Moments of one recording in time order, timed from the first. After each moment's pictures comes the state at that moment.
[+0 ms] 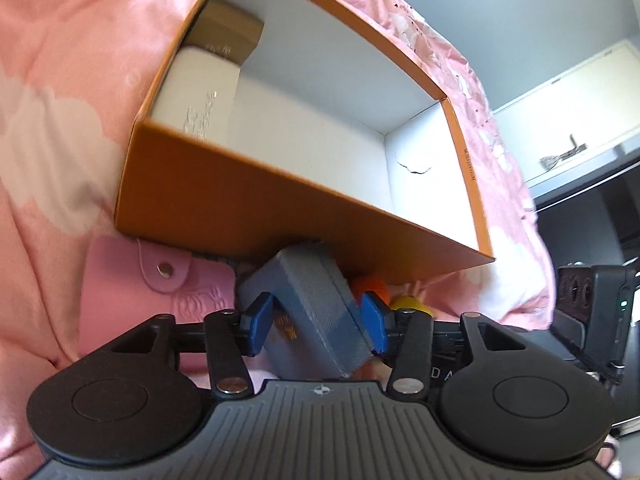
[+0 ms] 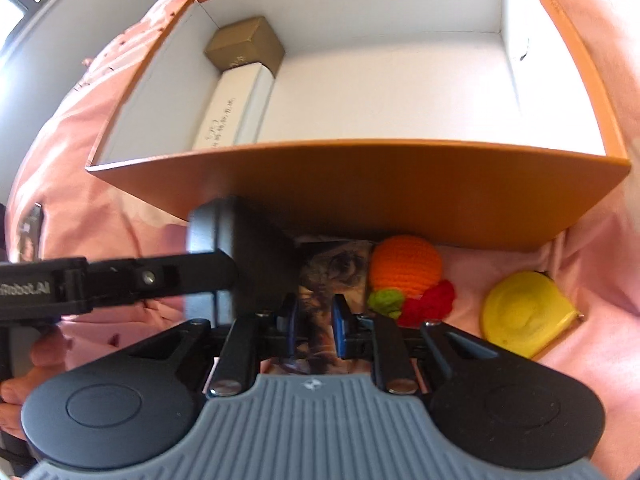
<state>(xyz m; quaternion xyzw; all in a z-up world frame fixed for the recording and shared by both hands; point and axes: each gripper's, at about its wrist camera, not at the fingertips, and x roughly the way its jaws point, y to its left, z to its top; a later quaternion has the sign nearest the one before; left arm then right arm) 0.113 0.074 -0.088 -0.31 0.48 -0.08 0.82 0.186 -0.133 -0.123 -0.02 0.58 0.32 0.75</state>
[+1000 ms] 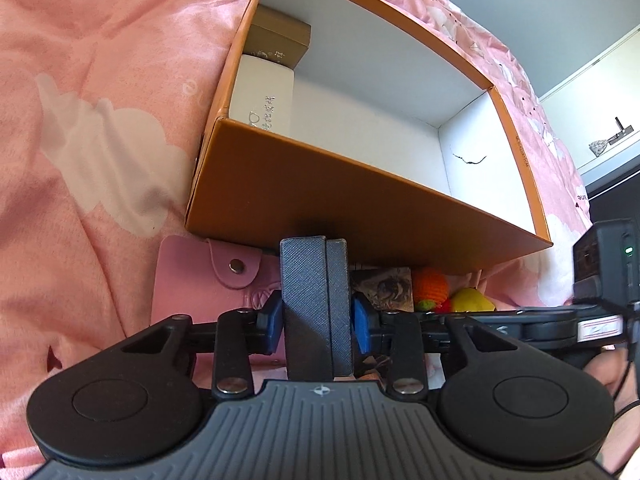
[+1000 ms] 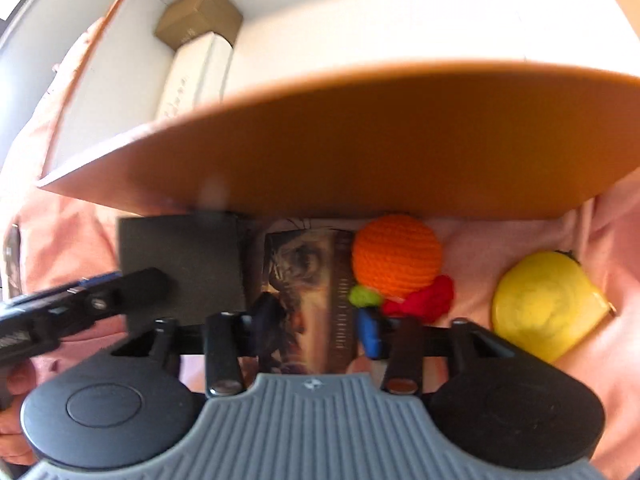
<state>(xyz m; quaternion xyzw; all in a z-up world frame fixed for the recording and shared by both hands) 0.096 0.084 -0.093 -0.27 0.51 -0.02 0.82 0.221 -0.133 -0.156 0.03 0.63 0.30 0.71</state>
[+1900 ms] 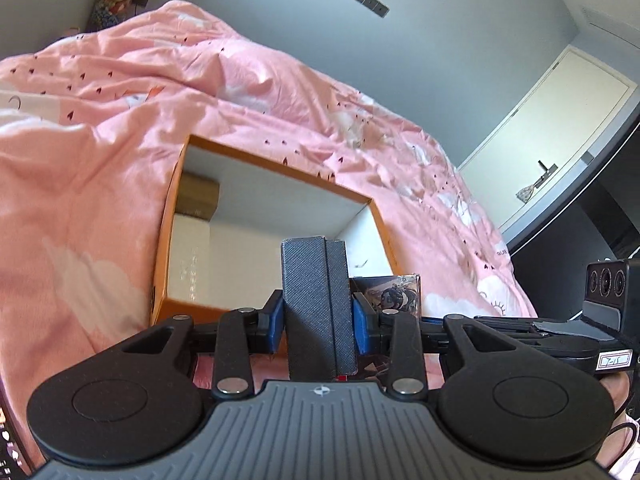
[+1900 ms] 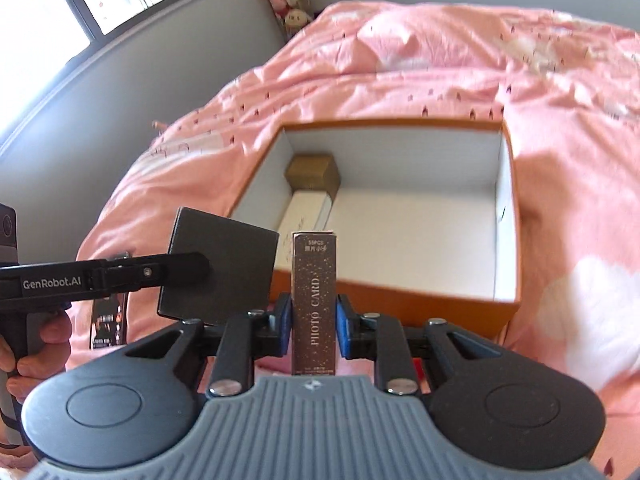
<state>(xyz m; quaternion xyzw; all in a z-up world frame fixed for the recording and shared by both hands) 0.071 0.086 0.032 -0.26 0.35 -0.08 0.90 0.159 -0.169 0.023 -0.01 0.44 0.37 0.82</state>
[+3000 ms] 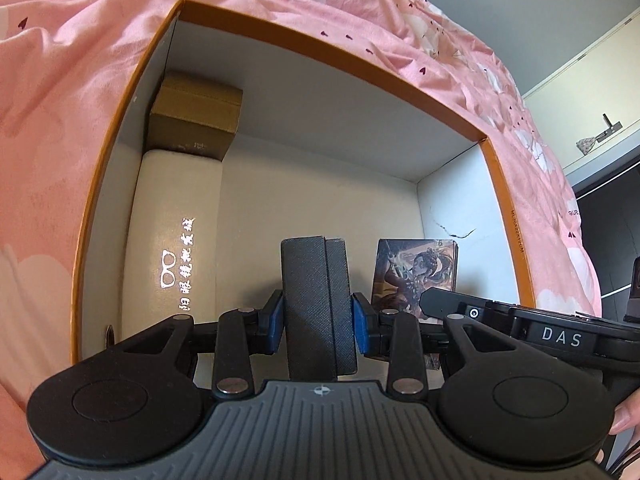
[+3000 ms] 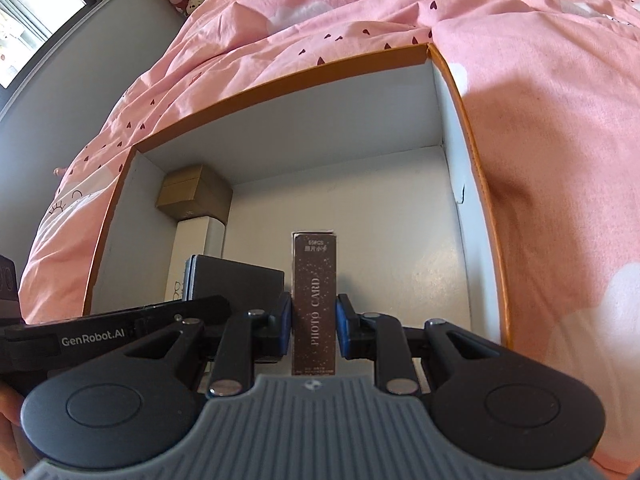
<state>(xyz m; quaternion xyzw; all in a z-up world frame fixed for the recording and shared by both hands) 0.196 0.087 -0.087 -0.26 0.51 -0.05 0.82 0.280 -0.144 -0.078 0.06 0.54 0.27 0.80</state>
